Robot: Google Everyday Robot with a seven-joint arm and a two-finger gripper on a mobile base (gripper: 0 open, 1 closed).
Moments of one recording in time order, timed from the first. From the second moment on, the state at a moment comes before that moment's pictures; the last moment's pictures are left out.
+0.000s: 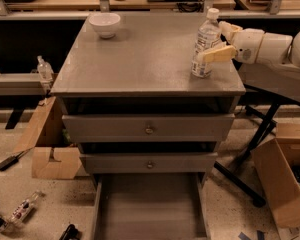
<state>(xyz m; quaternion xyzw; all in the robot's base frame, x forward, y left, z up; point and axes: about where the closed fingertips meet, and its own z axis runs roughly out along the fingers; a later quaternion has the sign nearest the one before) 0.752 -0.197 0.919 -0.39 0.62 0.28 0.61</state>
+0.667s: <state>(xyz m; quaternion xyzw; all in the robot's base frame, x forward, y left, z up) 0.763 -0.189 0.914 -0.39 0.64 0.26 0.61</state>
